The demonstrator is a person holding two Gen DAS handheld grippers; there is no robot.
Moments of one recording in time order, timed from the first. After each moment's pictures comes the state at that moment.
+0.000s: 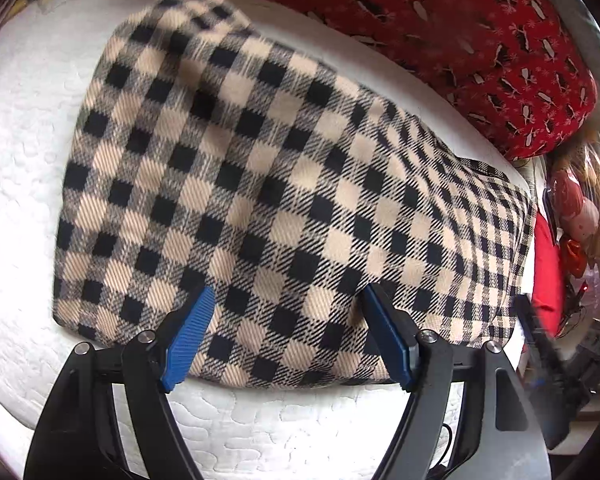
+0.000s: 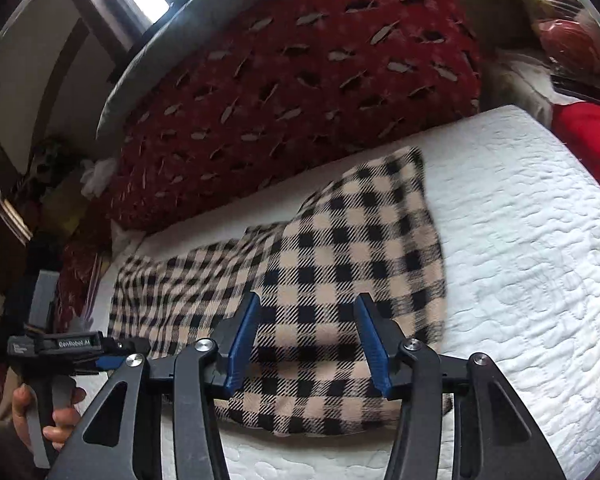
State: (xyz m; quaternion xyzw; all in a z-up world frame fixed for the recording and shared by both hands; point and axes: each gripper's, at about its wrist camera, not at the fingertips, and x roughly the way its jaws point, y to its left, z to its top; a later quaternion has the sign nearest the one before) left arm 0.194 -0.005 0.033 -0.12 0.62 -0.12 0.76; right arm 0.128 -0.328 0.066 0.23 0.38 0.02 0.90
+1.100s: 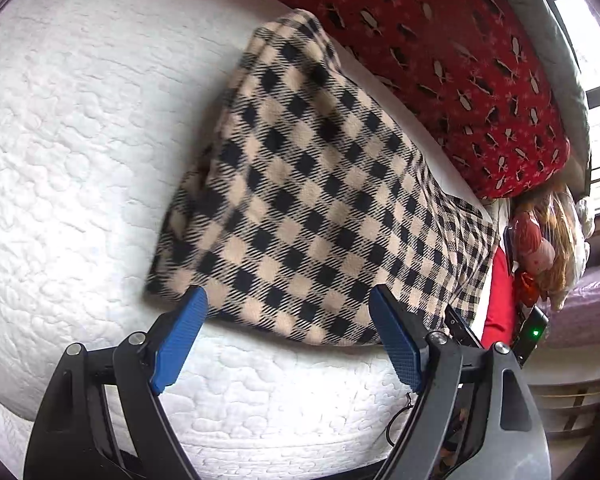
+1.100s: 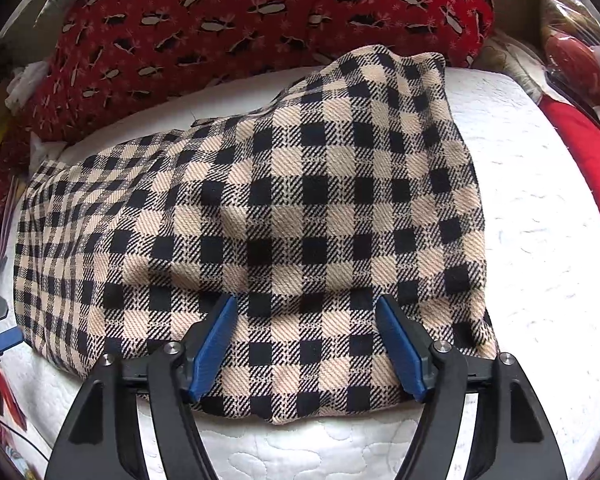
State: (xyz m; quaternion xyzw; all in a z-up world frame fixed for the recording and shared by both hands) left arm 0.179 0.093 0.045 -0.22 0.61 -0.14 0.75; right arm 0.157 -0.274 0.035 0.12 0.50 -0.09 0.85
